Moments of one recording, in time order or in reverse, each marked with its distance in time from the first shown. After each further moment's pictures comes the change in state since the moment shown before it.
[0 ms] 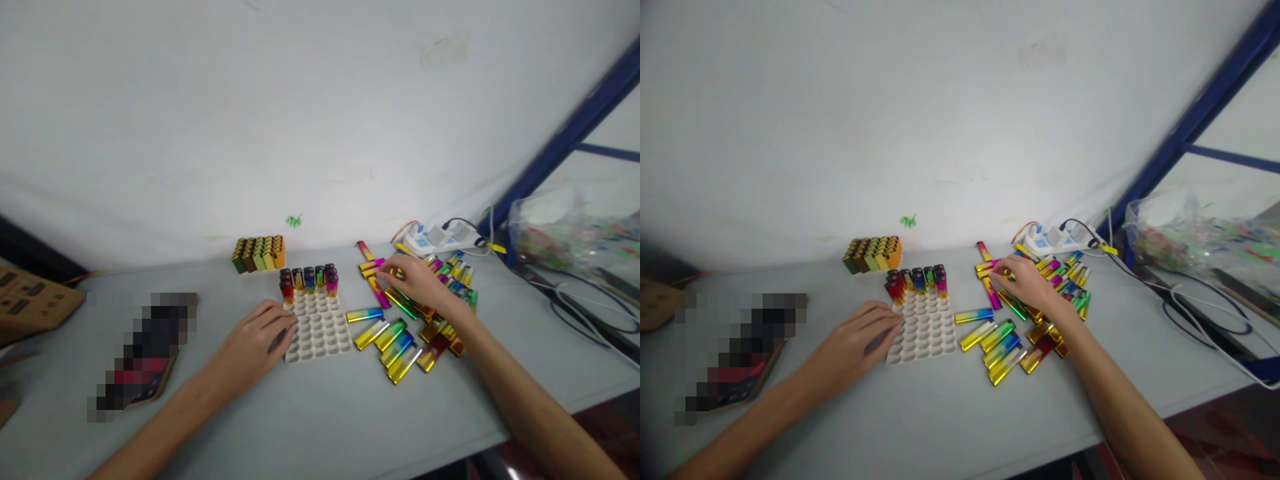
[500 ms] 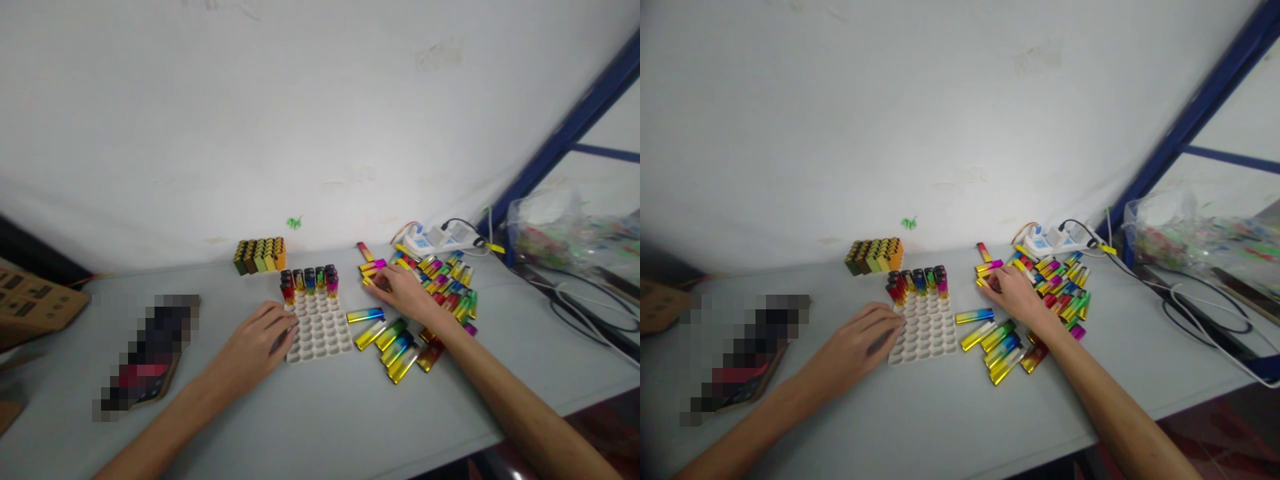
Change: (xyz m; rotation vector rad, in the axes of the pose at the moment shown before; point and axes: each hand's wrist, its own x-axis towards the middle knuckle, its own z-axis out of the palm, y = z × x) left_hand -0.001 0.000 0.001 0.005 -0.007 -0.004; right_hand -0.008 -0.014 0.035 -0.125 -0.017 0.144
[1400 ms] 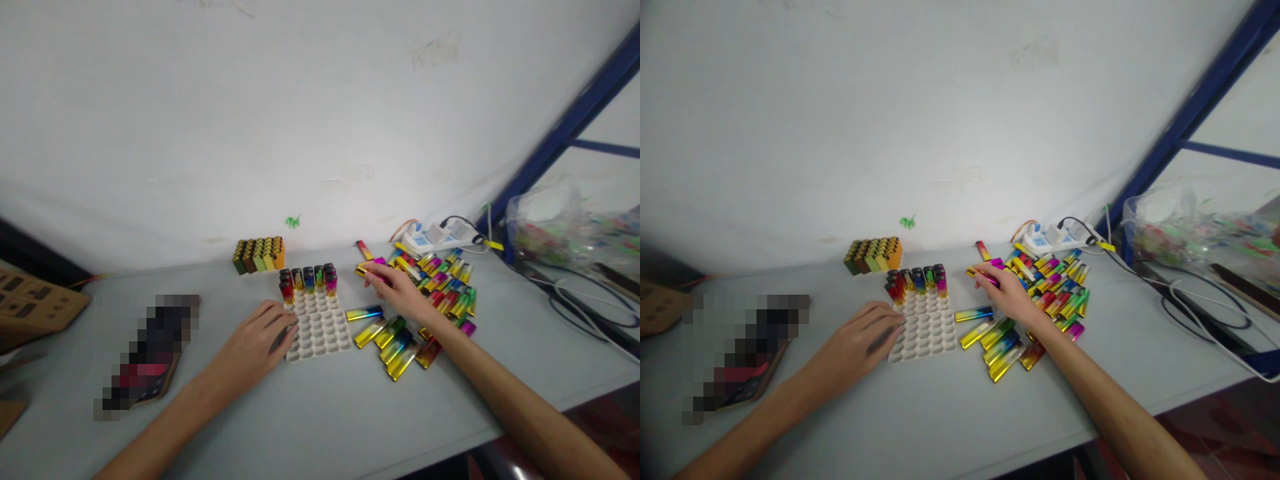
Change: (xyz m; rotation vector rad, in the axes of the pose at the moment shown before) left_hand 0.001 0.002 -0.002 -0.006 -0.007 -0.011; right_hand -0.003 -0.023 -0.003 0.682 0.000 0.018
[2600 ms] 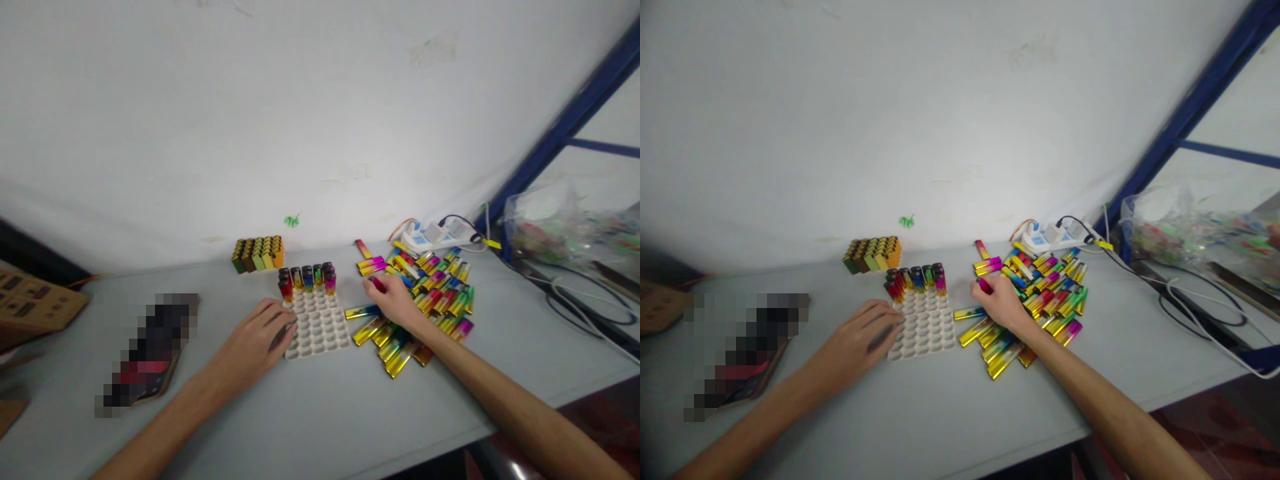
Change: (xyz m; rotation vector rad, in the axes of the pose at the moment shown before) left_hand 0.001 0.000 0.000 0.003 -0.005 0.005; right_hand -0.006 -0.005 0.023 -0.143 0.180 0.105
